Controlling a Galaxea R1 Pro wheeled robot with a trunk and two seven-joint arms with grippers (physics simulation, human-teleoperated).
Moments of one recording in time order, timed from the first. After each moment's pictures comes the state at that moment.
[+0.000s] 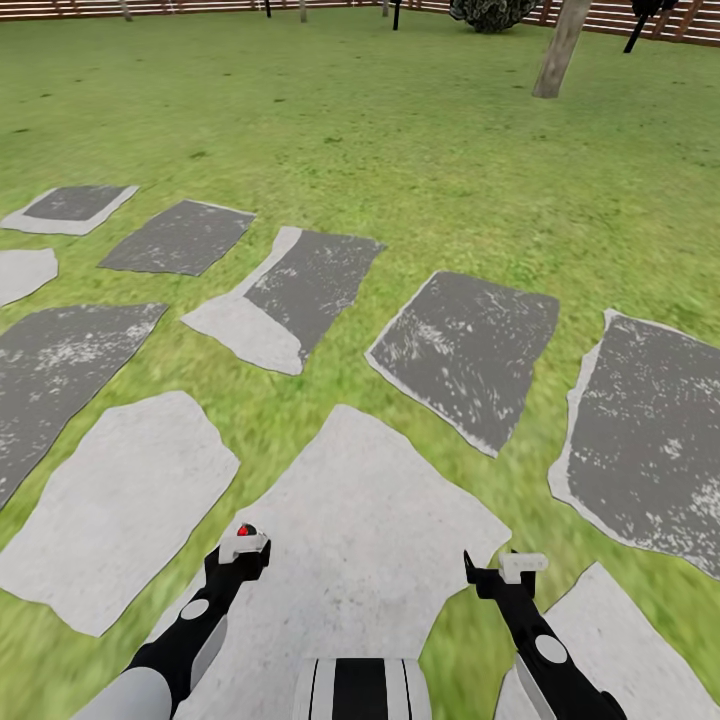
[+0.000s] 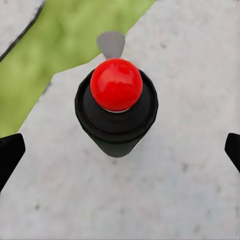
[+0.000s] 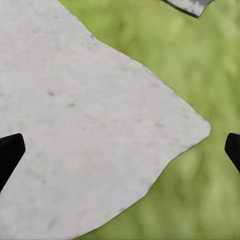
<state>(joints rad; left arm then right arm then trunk) -0.59 0.00 0.07 -0.38 0.00 -0.27 -0.01 -0.40 -0.05 0.00 -0.64 0.00 -0.31 0.00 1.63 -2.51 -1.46</state>
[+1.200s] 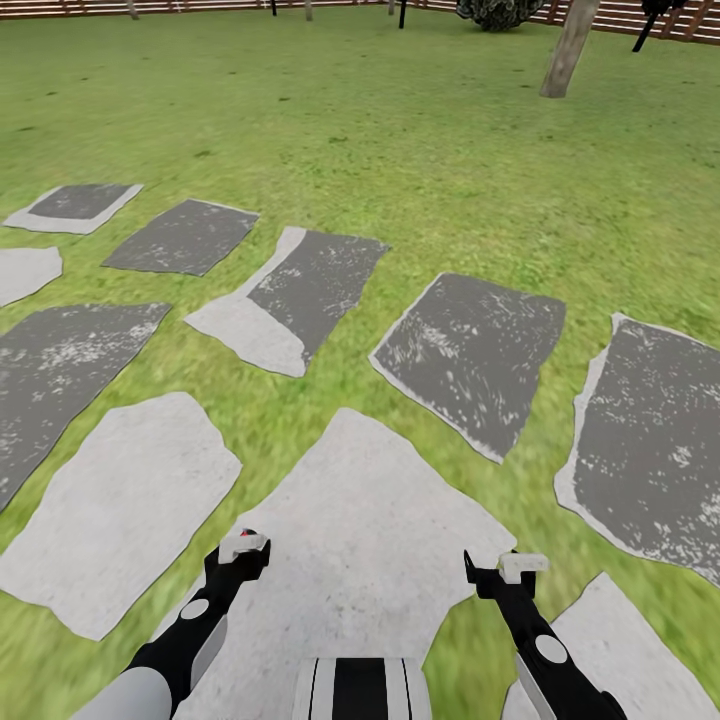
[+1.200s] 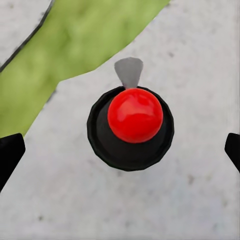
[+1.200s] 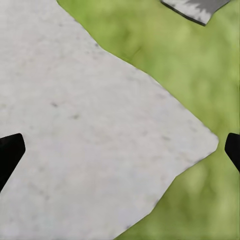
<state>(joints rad) -0.59 0.00 0.07 -0.38 0.00 -0.27 -0.01 -0.40 -0.05 -0.01 -0.64 0.00 -0.31 0.00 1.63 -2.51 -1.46</state>
